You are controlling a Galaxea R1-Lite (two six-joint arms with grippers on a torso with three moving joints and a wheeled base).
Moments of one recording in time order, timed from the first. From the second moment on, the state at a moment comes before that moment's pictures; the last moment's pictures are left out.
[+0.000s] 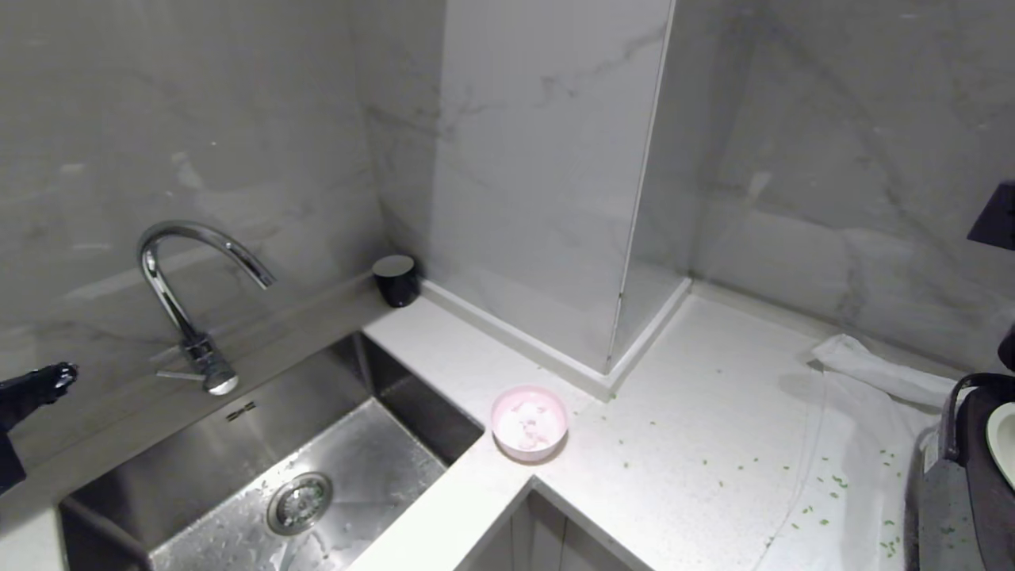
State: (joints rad) left arm -0.29 0.75 -0.69 0.15 0.36 -0.14; right arm 0.00 0.00 -0.02 0.06 0.01 -0.04
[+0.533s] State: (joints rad) left arm -0.17 0.51 -0.63 0.21 0.33 0.01; right arm 0.00 0.00 -0.02 0.06 0.01 -0.04
